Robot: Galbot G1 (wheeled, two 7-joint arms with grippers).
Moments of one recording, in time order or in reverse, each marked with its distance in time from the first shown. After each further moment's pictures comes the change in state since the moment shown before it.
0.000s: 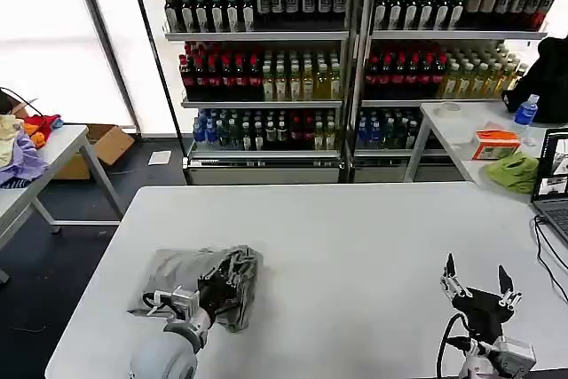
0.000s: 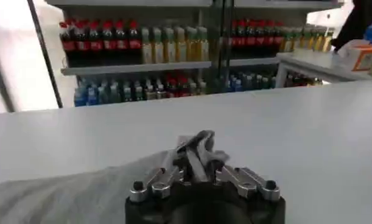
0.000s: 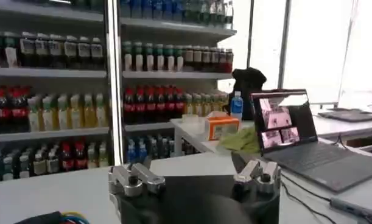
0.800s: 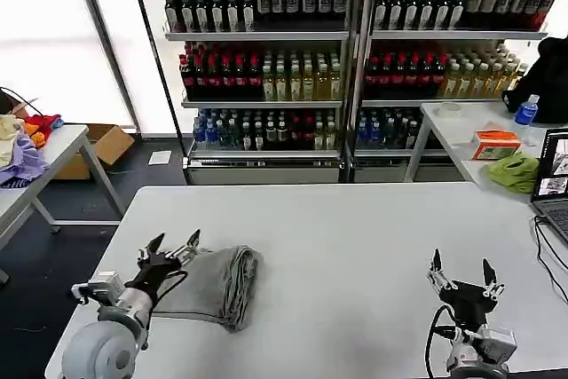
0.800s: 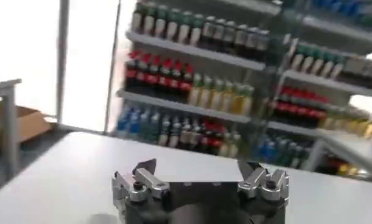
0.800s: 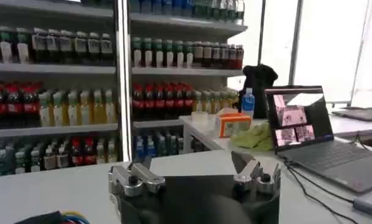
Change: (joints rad) left arm 0.048 0.066 -0.292 -0.079 -0.334 -0.034 -0.090; right arm 0.077 -0.042 -0.048 -0.068 0.017 -0.006 0.010
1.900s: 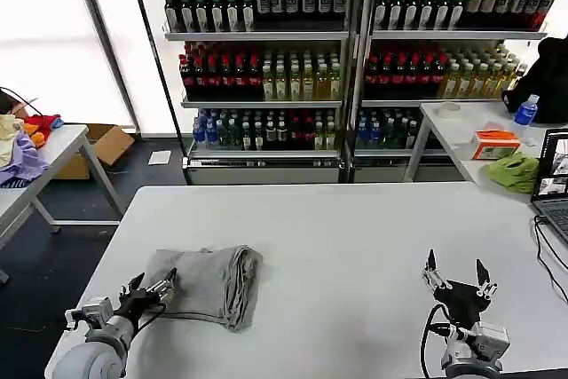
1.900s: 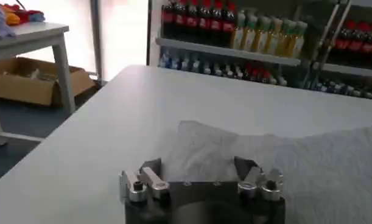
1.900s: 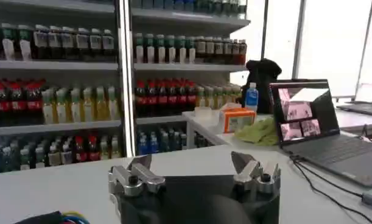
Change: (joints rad) left arm 0.056 0.004 -0.058 0.210 0.071 -0.001 0.102; right arm 0.008 0.011 -0.014 -0.013 -0.001 -0.003 -0.001
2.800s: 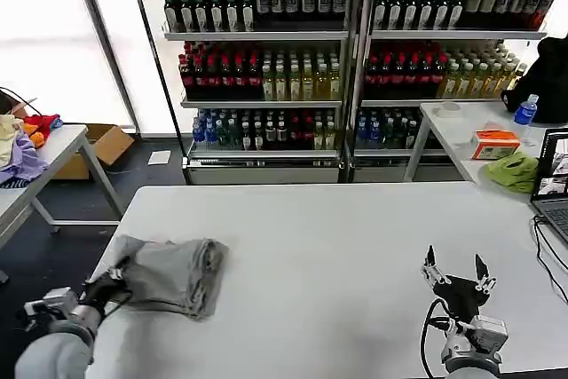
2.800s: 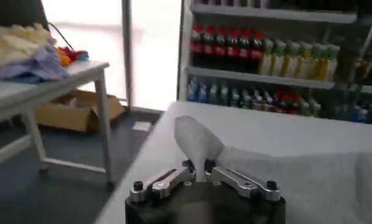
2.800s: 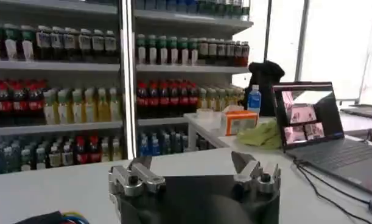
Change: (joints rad) left arm -0.021 0.064 -0.157 0.018 0.000 -0.033 0.010; right arm 0.039 -0.029 -0.009 -0.027 0.021 -0.005 0.005
